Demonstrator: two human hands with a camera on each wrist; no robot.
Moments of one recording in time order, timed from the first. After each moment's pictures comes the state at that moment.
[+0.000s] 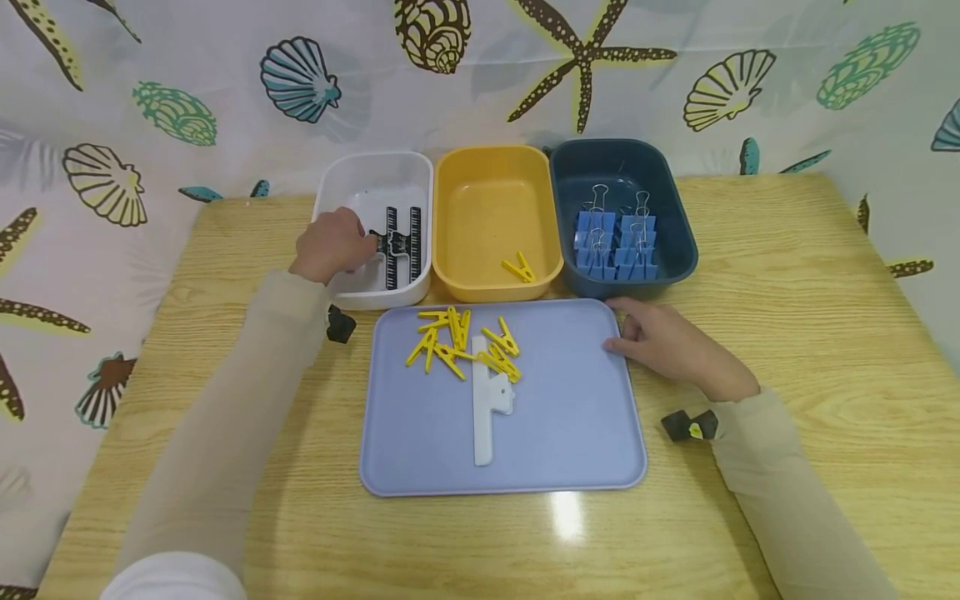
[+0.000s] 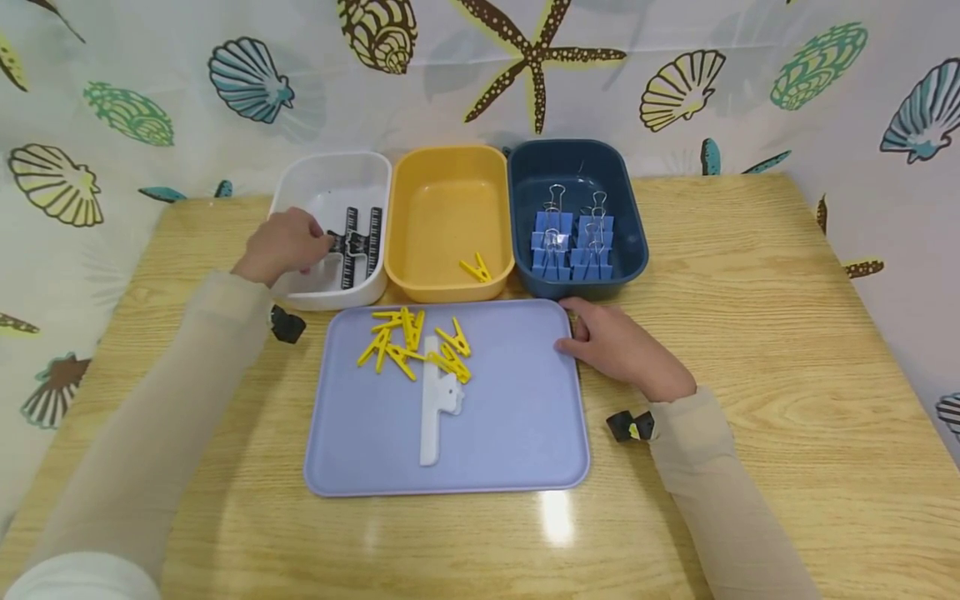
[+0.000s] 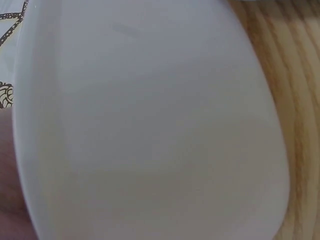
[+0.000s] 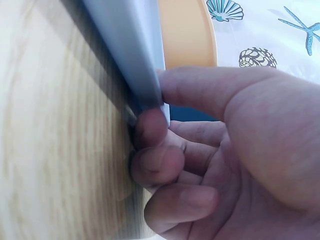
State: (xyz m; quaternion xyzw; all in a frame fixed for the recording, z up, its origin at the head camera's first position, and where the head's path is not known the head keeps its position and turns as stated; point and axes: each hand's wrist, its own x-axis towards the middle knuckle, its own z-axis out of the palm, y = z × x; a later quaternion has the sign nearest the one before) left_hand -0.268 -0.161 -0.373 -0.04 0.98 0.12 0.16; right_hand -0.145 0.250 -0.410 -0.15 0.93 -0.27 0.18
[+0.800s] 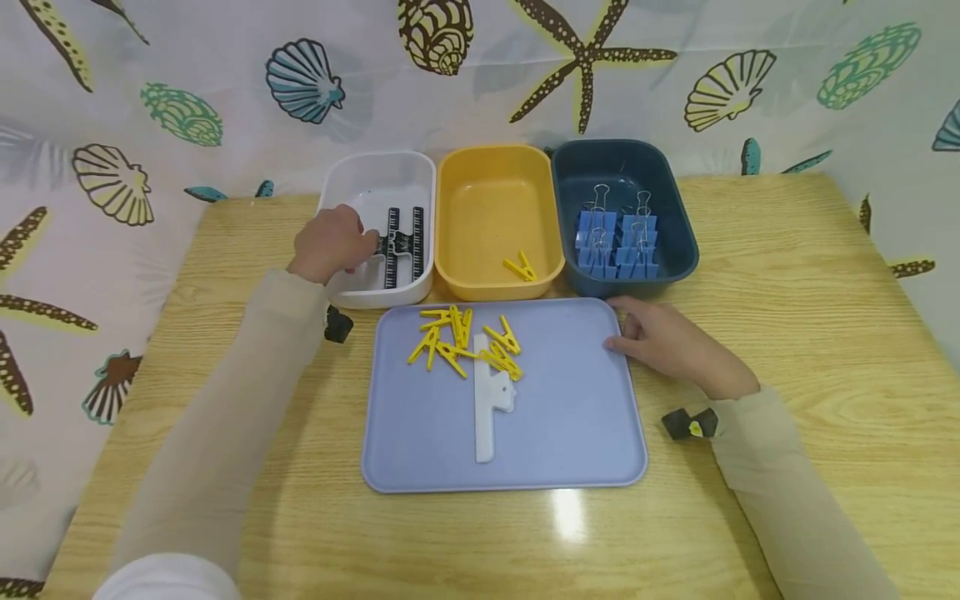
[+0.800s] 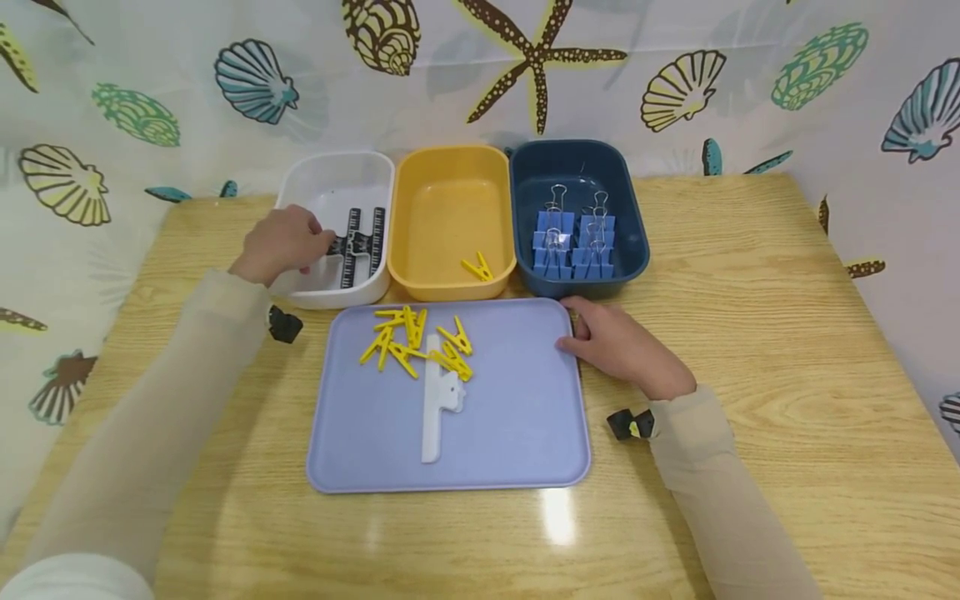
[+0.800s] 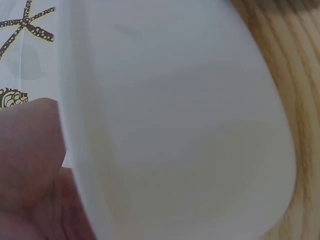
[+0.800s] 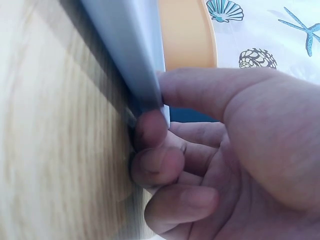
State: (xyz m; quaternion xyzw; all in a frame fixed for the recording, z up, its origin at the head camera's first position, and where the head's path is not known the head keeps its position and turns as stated) left_hand -0.264 -0.163 -0.365 -0.02 0.98 0.11 0.15; right_hand -0.145 0.249 -0.410 -0.15 0.94 -0.27 0.18
